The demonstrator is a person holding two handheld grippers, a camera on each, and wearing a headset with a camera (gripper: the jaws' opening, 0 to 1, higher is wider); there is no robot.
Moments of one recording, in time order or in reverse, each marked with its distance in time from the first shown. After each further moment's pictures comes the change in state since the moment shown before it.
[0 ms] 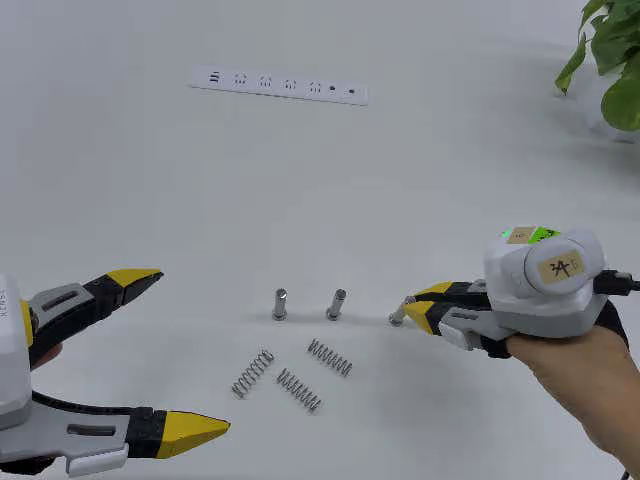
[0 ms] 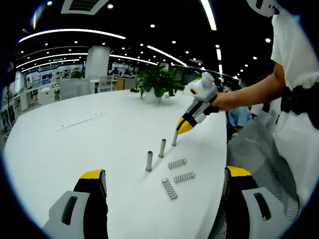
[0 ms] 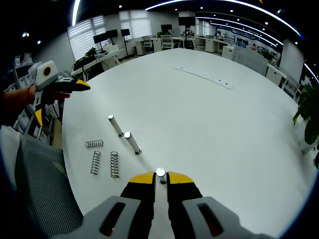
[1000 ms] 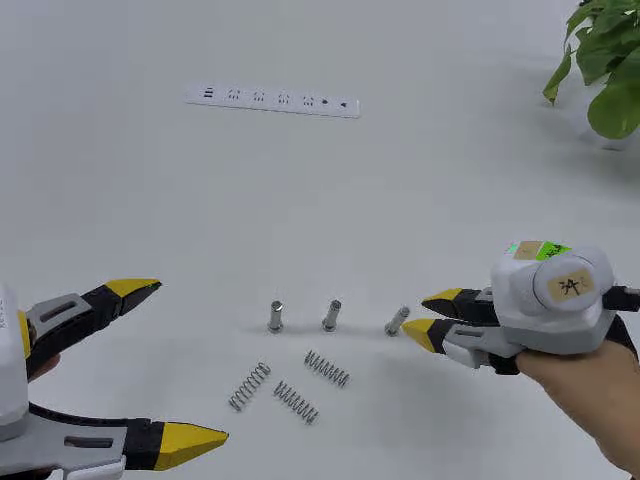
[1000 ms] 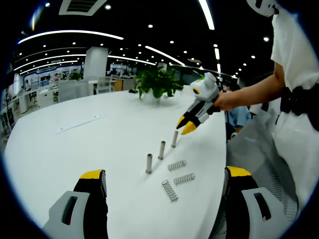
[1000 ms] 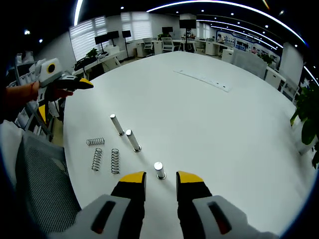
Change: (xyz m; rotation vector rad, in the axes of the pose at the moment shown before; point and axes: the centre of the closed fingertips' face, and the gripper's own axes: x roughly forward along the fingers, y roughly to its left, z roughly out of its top) left arm 0.001 -0.001 0.006 0.017 0.002 -0.010; right arm -0.012 -0.003 -0.005 -0.014 -0.024 -0.009
